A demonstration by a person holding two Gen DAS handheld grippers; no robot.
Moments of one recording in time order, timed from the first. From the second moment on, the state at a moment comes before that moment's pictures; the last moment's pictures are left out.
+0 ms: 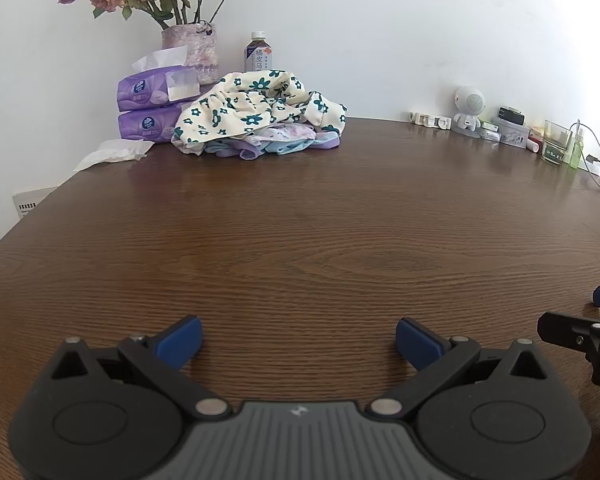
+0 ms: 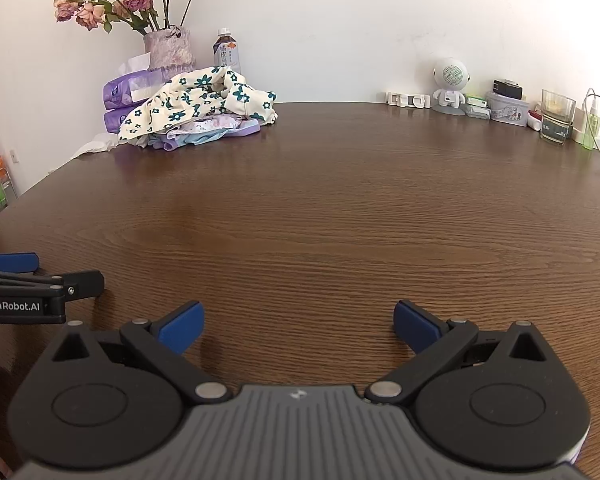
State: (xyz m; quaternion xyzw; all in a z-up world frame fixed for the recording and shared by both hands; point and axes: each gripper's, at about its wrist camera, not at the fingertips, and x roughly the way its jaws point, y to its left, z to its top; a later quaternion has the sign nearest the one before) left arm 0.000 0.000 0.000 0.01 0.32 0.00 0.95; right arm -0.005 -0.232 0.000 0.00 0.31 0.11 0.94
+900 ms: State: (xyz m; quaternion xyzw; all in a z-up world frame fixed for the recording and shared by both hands) left arm -0.003 0.001 0.002 0.01 0.32 0.00 0.95; right arm -0.007 -0.233 -0.001 0.00 0.31 0.11 0.94
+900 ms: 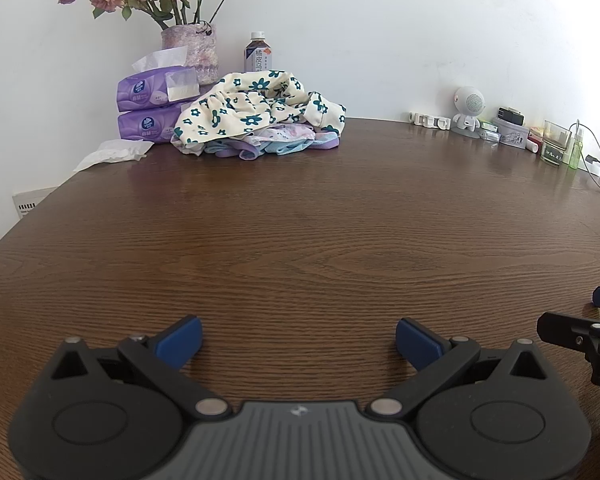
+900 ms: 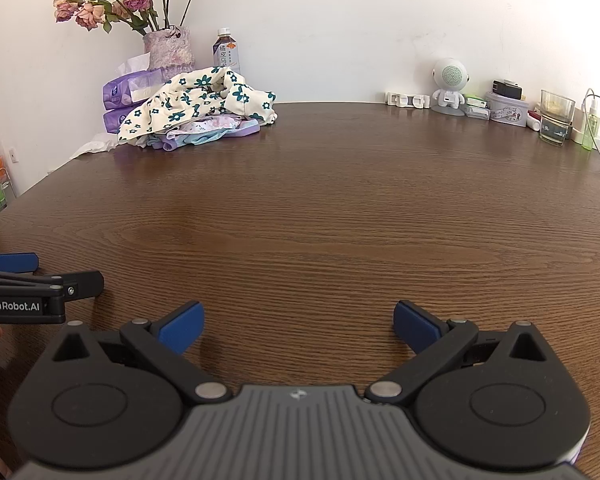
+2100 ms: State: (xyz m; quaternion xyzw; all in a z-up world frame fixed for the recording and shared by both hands) left arm -0.004 -0.001 0.003 0.01 0.31 -0.01 0.95; right arm -0.008 -0.233 0.000 0.00 0.30 0.11 0.95
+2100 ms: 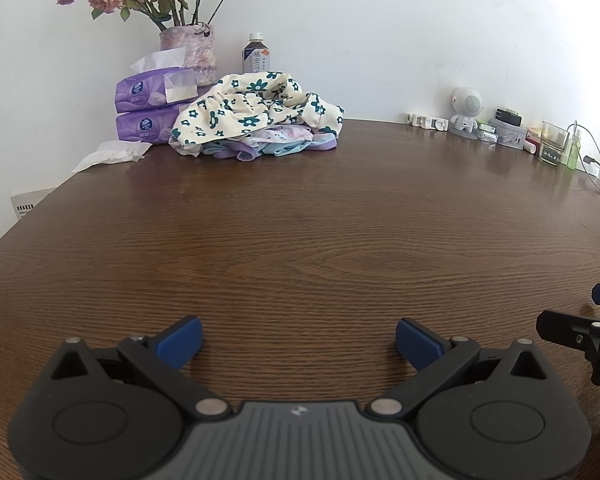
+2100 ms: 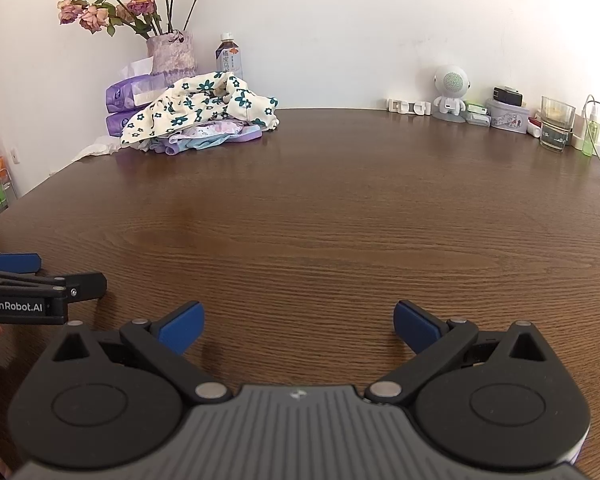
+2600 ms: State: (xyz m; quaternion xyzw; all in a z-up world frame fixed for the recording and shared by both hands) left arm -0.004 -0.002 0.003 0.01 0.31 -0.01 0.95; right arm -0.009 -0.233 0.000 0.00 0.30 0.11 0.95
